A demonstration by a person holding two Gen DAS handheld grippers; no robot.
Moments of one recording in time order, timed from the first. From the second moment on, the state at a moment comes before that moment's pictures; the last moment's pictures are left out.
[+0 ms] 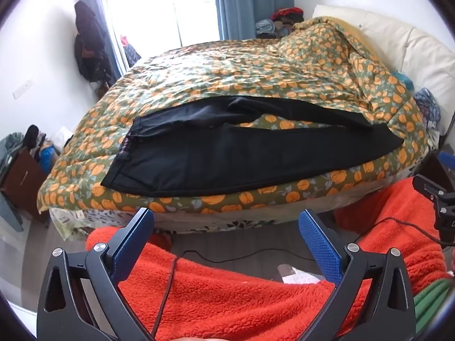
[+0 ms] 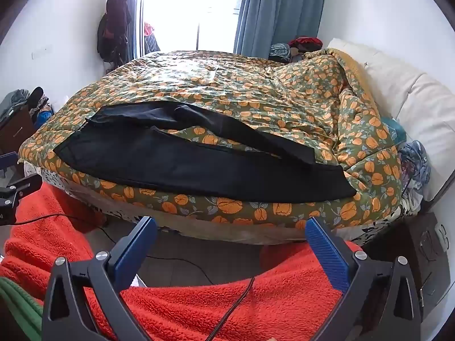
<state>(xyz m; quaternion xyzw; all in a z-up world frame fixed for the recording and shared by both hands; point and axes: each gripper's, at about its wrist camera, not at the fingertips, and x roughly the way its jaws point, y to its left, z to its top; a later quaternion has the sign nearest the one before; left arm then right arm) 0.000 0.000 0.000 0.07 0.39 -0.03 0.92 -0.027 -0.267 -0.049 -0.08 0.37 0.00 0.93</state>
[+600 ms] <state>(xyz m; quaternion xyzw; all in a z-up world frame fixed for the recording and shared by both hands) 0.001 0.001 -0.005 0.06 0.41 -0.03 0.91 -0.027 -0.269 -0.054 -0.07 0.37 0.00 0.93</state>
